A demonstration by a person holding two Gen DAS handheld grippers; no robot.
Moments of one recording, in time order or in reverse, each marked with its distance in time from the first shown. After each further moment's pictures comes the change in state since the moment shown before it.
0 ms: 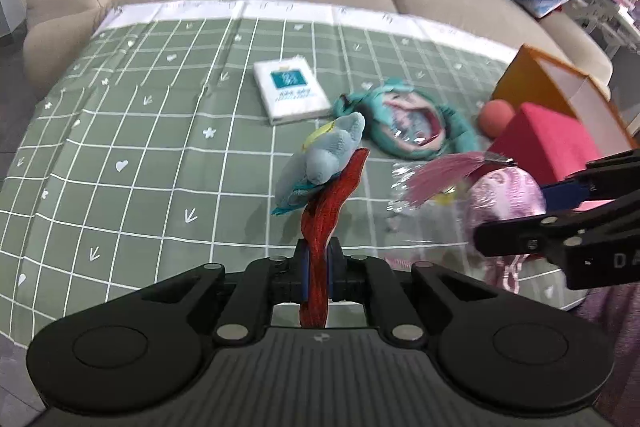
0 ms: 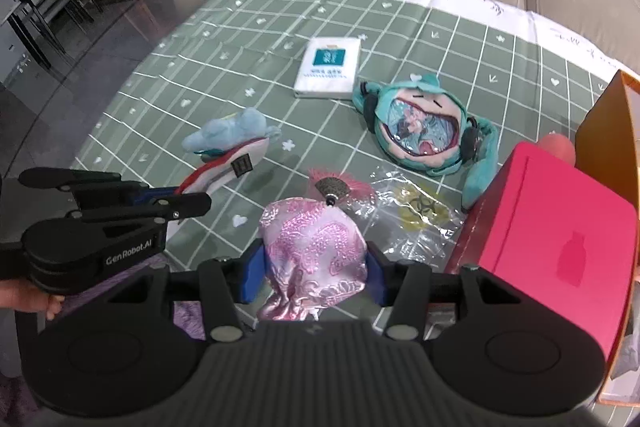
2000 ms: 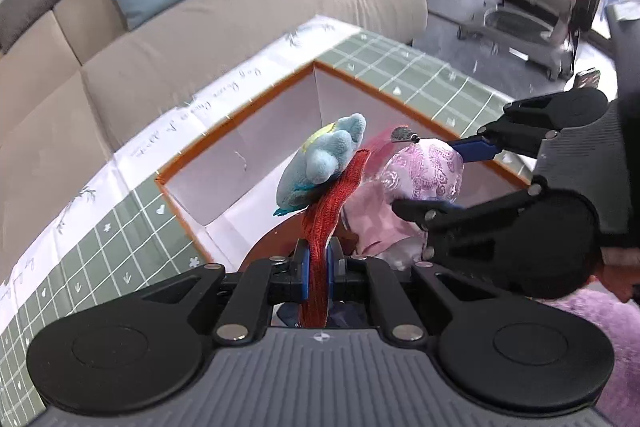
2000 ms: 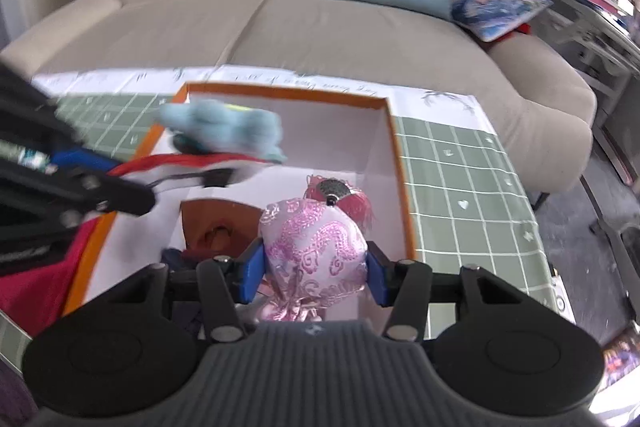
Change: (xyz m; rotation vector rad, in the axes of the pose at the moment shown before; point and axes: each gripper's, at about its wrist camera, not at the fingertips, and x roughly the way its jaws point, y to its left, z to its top) left arm 0.067 -0.358 0.100 0.741 -0.008 -0.187; right arm -0.102 -0.276 -0.089 0.187 -0.276 -0.460
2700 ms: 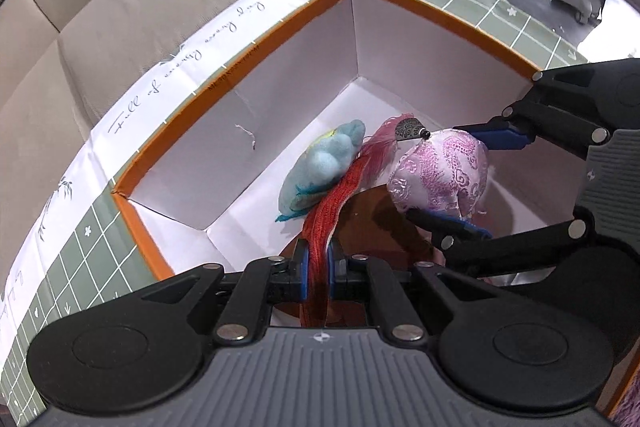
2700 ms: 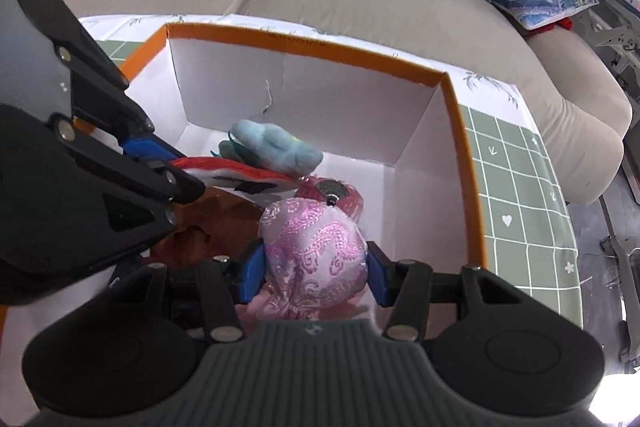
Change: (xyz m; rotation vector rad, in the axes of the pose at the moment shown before) left arm 0.106 0.027 0.028 0.051 0.208 0.032; right arm 0.085 0.011 0.018 -0.091 0.116 0.010
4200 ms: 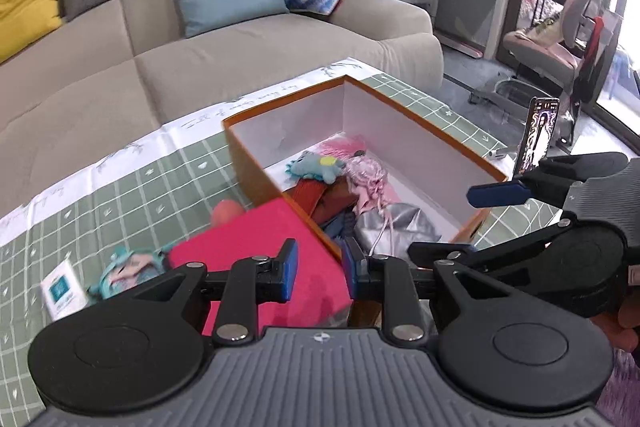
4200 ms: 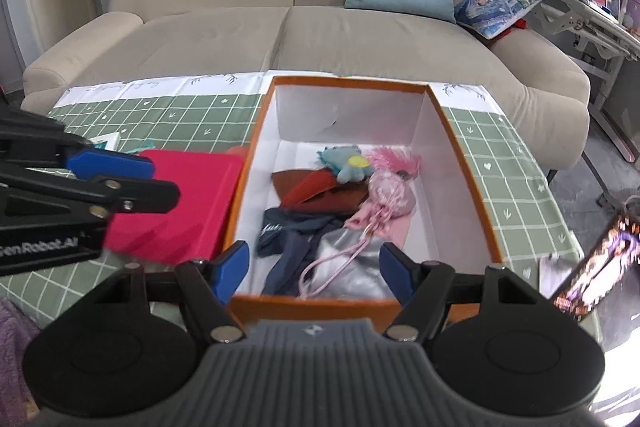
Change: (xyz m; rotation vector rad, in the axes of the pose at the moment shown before) left arm -0.174 -0.019 -0.174 -0.237 -0.387 -0.030; right arm -0.169 0.083 -0.080 0.177 -0.147 0.012
